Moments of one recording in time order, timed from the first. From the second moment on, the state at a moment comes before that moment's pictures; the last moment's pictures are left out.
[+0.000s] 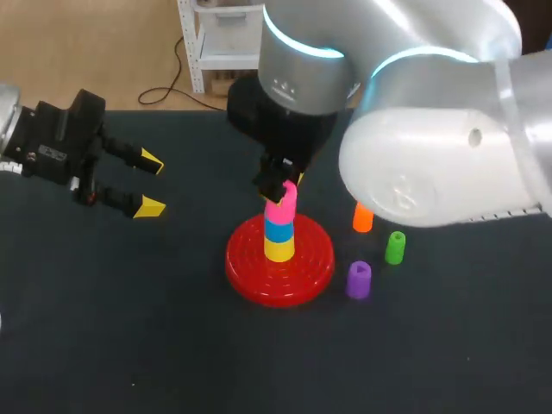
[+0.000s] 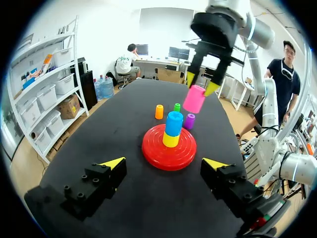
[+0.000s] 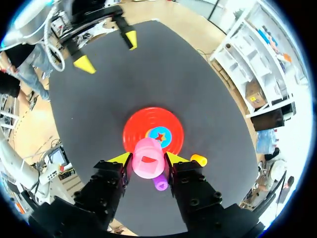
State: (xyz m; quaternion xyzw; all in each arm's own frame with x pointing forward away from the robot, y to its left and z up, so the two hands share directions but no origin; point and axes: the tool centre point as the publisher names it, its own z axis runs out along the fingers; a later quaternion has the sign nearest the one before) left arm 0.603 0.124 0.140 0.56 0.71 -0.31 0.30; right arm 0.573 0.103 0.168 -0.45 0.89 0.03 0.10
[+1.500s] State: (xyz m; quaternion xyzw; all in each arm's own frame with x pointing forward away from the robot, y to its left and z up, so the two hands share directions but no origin) left arm 0.603 0.124 0.140 0.56 0.71 -0.31 0.30; right arm 0.597 0.110 0.136 -0.44 0.90 0.02 0.06
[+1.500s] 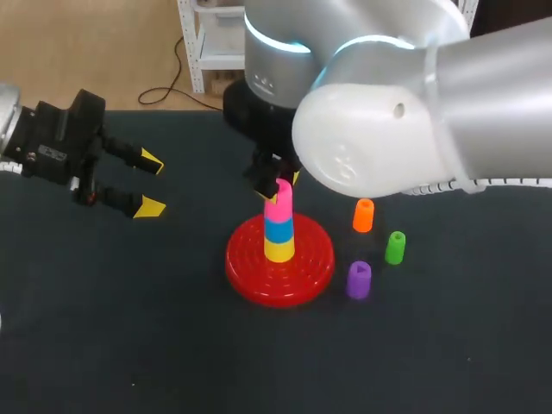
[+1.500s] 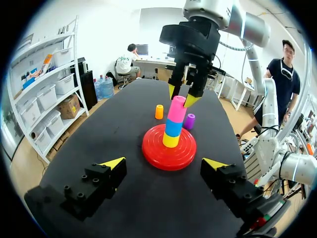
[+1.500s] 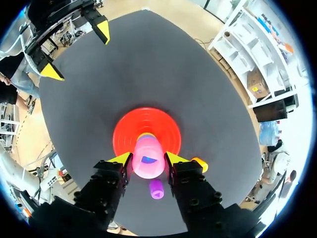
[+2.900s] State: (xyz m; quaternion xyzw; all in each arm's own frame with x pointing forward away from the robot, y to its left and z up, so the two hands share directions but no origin) left arm 0.603 0.124 0.140 0.56 0.71 -0.31 0.30; right arm 0.559 0.015 0.096 -0.46 0.88 0.01 0.04
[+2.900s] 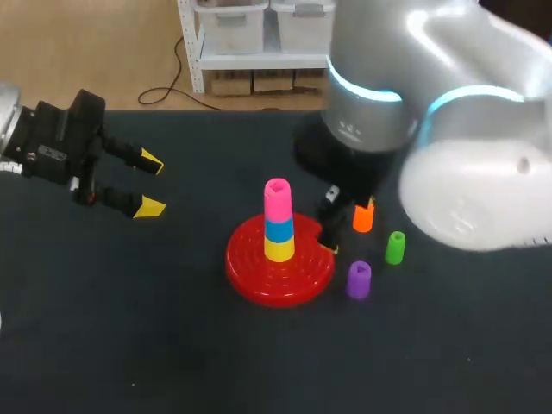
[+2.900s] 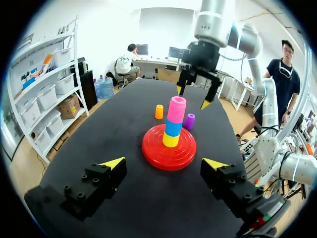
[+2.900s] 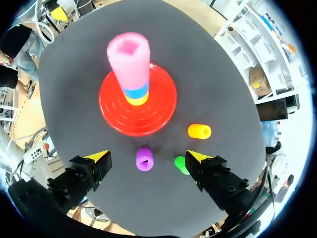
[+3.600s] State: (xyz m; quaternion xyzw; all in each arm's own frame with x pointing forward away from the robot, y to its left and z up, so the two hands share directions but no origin) left arm 0.603 0.124 0.140 0.56 0.71 -0.31 0.30; right arm 0.553 -0.004 0.023 -0.45 0.89 0.00 0.03
